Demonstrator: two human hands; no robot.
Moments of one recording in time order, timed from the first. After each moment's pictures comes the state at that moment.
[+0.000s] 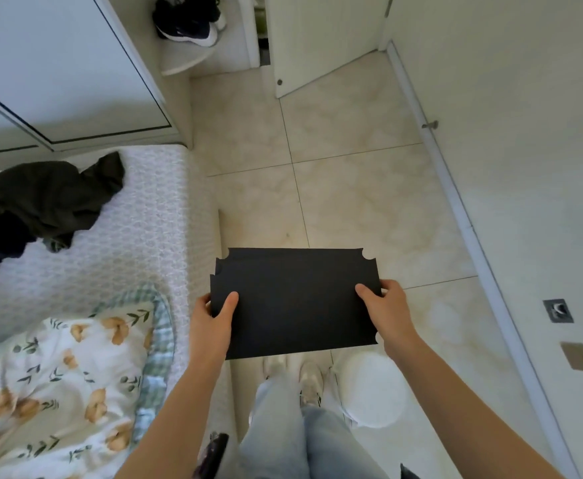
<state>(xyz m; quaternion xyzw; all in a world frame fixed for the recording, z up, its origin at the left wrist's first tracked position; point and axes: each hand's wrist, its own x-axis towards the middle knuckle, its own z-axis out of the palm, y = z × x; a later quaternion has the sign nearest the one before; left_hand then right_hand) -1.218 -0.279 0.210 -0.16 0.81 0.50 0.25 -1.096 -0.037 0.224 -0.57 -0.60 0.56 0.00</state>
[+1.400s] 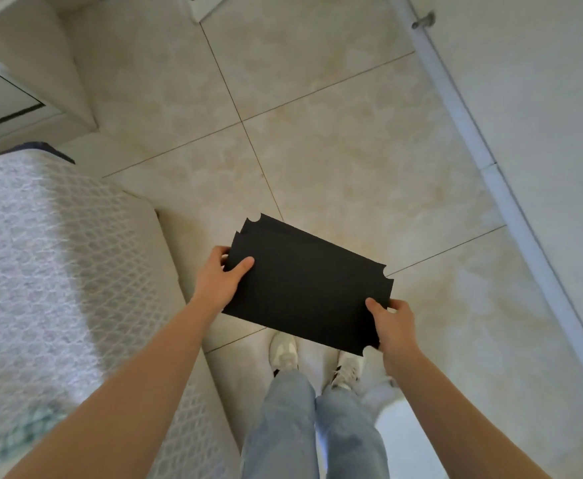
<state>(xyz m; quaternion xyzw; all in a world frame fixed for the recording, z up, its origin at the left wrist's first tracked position) -1.431 -0.069 -0.037 0.03 0.85 0.32 0.41 -1.188 0.073 -0.029 -0.75 -0.36 0.55 -0.03</state>
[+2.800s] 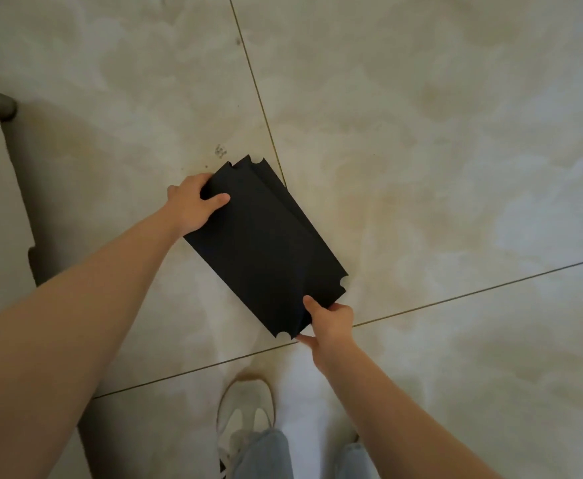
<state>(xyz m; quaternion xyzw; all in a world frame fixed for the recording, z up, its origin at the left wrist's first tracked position) -1.509 -0.026 -0.527 0.15 0.89 0.15 0.40 -1.243 0.031 -0.528 -0.75 -0.20 0.62 -0.12</state>
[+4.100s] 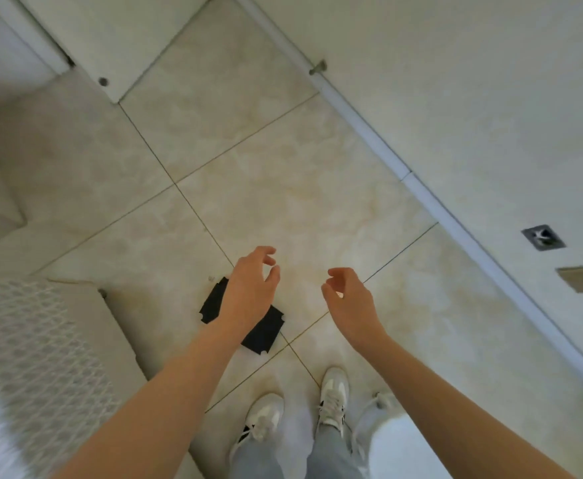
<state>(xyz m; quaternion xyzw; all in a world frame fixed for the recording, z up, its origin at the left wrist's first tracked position) -1.350 0.090 -0.008 0.38 0.82 0.23 0.35 -1.183 0.152 0.012 -0.60 -0.61 0.51 0.04</state>
